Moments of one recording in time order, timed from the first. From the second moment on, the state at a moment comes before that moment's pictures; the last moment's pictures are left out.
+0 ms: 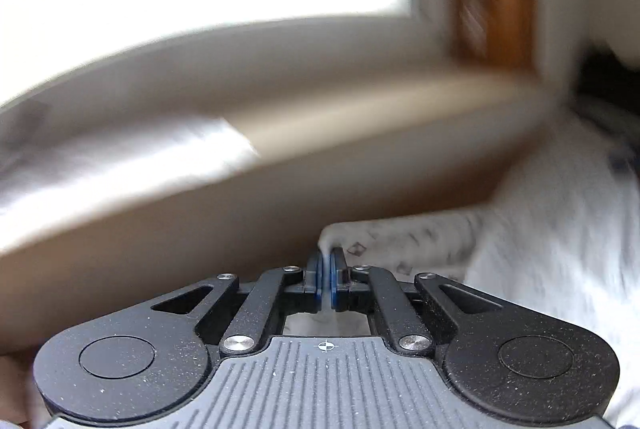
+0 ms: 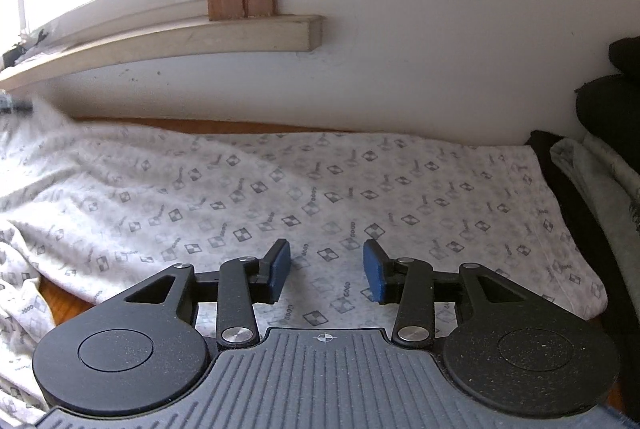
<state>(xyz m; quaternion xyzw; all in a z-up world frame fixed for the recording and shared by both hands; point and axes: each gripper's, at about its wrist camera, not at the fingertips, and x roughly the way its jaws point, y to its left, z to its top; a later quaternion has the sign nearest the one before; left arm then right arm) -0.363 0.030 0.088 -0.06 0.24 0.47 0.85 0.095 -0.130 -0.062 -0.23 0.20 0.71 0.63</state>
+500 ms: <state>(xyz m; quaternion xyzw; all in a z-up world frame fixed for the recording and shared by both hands) -0.435 0.003 0.076 -0.11 0.29 0.57 0.76 0.098 -0.130 -0.063 -0.22 0.21 0.71 0.63</state>
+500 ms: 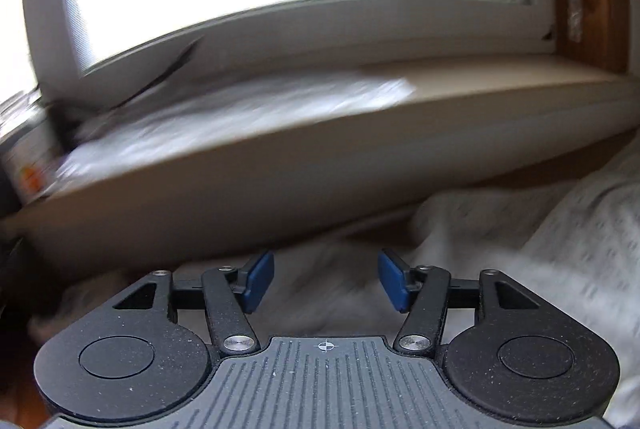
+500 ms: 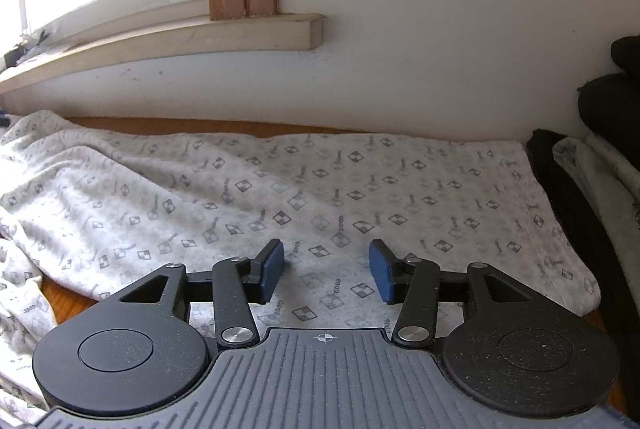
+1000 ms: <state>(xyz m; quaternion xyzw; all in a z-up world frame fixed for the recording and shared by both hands) -0.495 -0.022 0.062 -0.17 0.30 0.61 0.71 0.098 -0.130 -0.064 -0.22 0.21 0.72 0.63</state>
